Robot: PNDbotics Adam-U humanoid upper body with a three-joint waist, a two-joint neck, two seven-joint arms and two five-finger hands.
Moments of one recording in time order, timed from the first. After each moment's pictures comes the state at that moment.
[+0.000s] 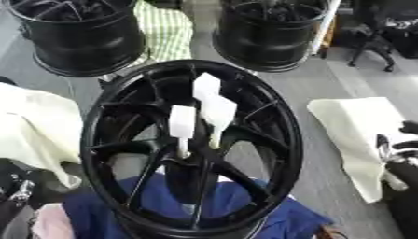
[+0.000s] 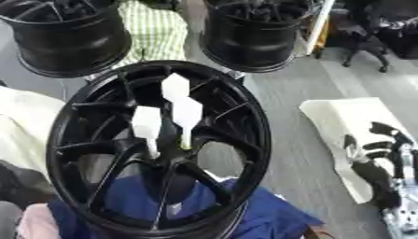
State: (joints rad) left arm -0.11 0.18 0.31 -1.44 -0.13 -0.09 -0.37; right arm 0.00 -0.60 -0.12 -1.74 0.15 -0.03 -0.27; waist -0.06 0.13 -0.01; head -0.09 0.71
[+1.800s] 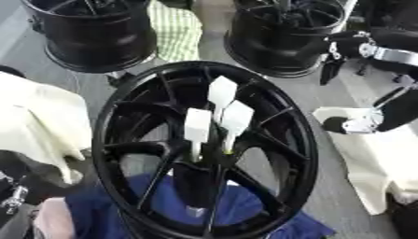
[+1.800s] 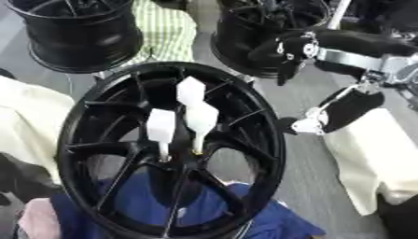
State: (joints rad) left arm -0.15 0.20 0.28 -1.44 -0.13 -0.12 -0.44; right arm -0.53 -1.02 0.25 -1.98 0.07 -0.03 0.50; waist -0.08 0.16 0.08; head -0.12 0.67
